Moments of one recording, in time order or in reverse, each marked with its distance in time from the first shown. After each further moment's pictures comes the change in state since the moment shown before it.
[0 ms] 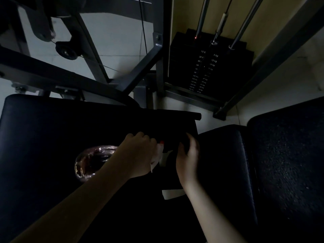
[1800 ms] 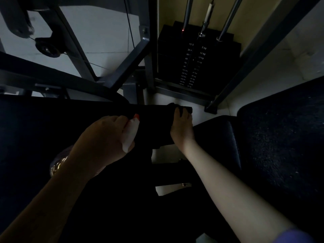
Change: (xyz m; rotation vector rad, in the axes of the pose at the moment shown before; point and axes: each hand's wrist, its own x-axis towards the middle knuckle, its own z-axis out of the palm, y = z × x) left_hand -0.016 -0.039 -0.019 -0.205 0.257 -0.010; right_hand 0.094 0.005 0.011 -1.079 -0.243 -0.248
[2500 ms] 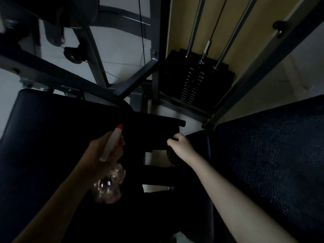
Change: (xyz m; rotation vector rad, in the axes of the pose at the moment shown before) left_hand -0.055 0.061 -0.018 -1.112 0.334 -0.526; right_hand -0.063 0.025 -0.091 0.903 -0.481 0.164
